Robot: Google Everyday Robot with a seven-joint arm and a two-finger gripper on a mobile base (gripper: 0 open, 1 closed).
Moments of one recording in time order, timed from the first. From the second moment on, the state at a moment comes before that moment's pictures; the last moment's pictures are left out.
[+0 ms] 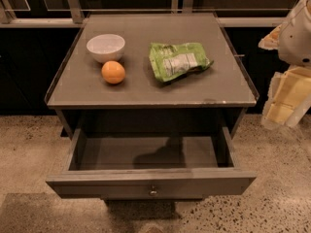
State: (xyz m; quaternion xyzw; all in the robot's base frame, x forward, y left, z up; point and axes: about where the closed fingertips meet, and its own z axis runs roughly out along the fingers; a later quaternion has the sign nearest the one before) arm 0.438 -0.216 0.977 -0.60 0.78 -0.04 0.16
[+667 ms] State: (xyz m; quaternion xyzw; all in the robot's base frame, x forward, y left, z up) arm 0.436 -0.217 0.979 -0.60 0.78 -0.04 0.17
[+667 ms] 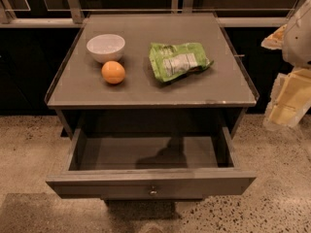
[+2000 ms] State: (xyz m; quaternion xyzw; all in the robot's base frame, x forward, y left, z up) arm 0.317 -0.175 0.768 -0.53 0.81 0.16 0.22
